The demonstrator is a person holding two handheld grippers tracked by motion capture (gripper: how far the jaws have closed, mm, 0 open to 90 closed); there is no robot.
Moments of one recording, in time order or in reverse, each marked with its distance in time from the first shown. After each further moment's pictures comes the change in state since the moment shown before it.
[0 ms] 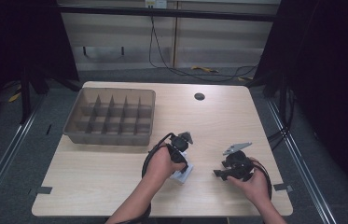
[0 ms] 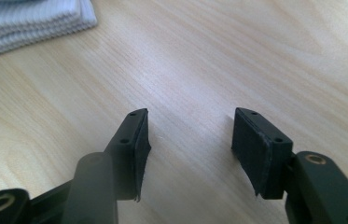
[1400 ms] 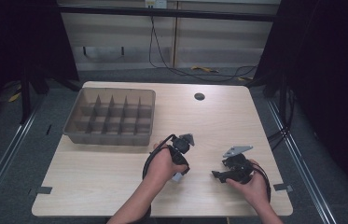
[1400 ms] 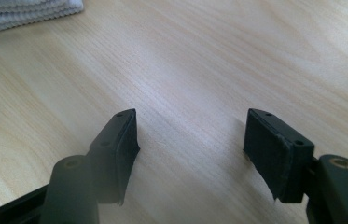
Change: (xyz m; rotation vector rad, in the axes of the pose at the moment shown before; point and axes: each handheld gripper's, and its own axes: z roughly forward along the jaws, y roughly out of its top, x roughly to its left) left arm -0.013 0.000 0.000 0.022 0.048 0.001; right arm 0.004 -0.007 0.004 -0.062 -0.020 -0.013
